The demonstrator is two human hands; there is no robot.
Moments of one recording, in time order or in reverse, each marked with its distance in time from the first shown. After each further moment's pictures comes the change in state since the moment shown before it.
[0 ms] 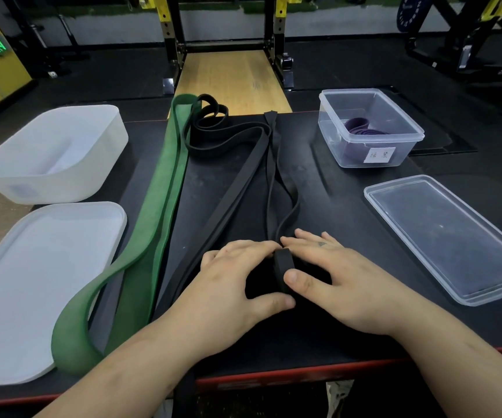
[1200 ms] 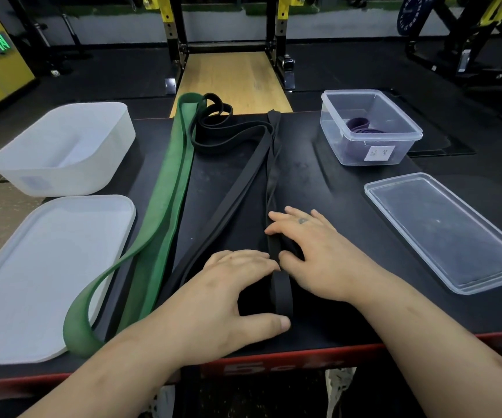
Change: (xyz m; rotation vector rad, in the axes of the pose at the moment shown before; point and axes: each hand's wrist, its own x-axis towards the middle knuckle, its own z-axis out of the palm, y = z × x) left_hand -0.027 -0.015 -0.008 0.034 -0.081 0.125; right_hand 0.034 -0.011 0.015 -0.174 0.121 -0.043
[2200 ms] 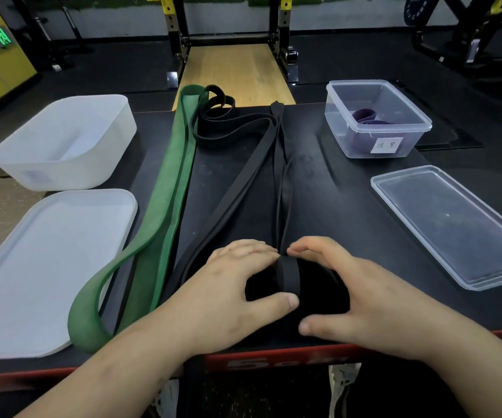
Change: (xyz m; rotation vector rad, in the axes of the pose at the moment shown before) left_hand 0.008 0.004 0.003 -0.006 0.011 -0.053; right_hand -0.069 -0.012 -0.022 0.235 -0.144 0.032
